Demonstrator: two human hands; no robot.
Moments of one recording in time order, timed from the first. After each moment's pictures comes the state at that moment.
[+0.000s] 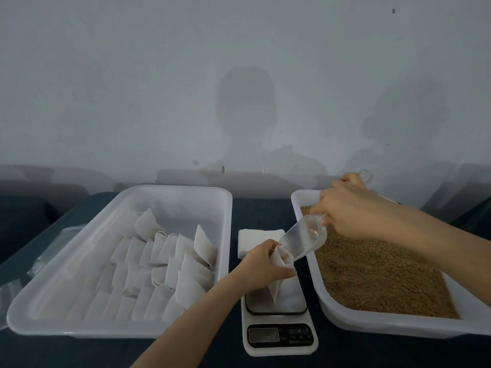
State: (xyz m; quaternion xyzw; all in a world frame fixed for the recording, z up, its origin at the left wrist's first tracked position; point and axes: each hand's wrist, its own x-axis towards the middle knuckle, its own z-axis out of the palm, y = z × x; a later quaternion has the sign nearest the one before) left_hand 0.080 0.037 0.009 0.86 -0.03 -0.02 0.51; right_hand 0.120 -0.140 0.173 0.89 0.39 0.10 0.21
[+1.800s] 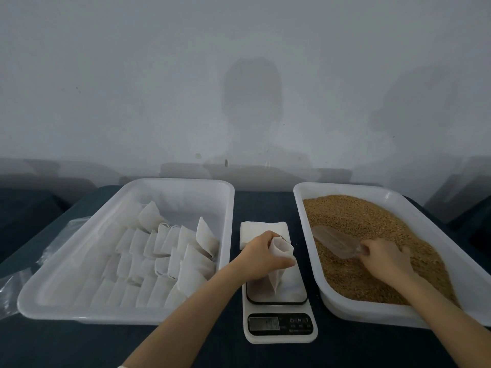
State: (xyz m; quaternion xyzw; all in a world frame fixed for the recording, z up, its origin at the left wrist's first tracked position) left_hand 0.079 0.039 0.008 0.87 -0.02 -0.01 0.50; right_hand 0.168 -0.237 0.014 1.00 0.05 0.05 -0.03
